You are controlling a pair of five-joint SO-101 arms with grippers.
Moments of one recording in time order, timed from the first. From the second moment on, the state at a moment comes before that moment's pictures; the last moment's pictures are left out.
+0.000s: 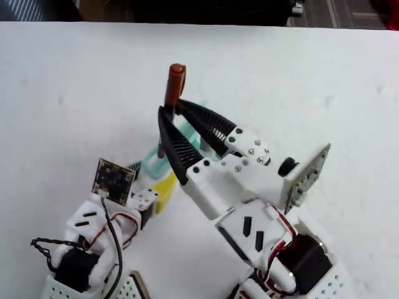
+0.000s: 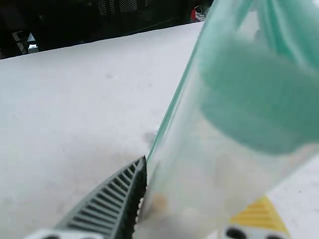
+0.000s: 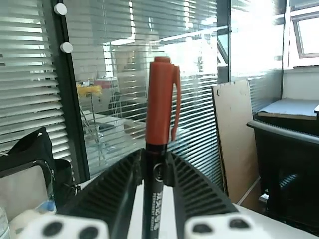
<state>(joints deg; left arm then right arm) 17.3 -104.6 81.0 58.8 3.3 -44.7 -67.6 37.1 28.3 -3.7</state>
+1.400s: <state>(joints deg) 3.3 -103.5 81.1 55.5 7.8 -25.8 -61.4 23.8 55.2 1.5</state>
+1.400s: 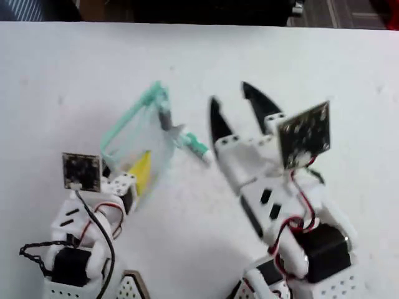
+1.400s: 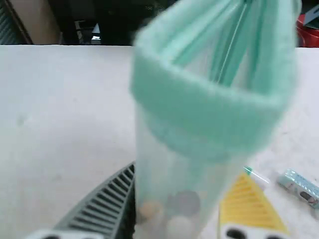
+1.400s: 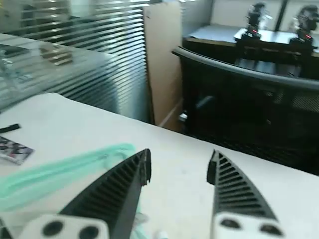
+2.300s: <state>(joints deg) -7.5 -103.5 81.1 53.8 13.4 -28.5 8.2 6.0 68.7 14.6</state>
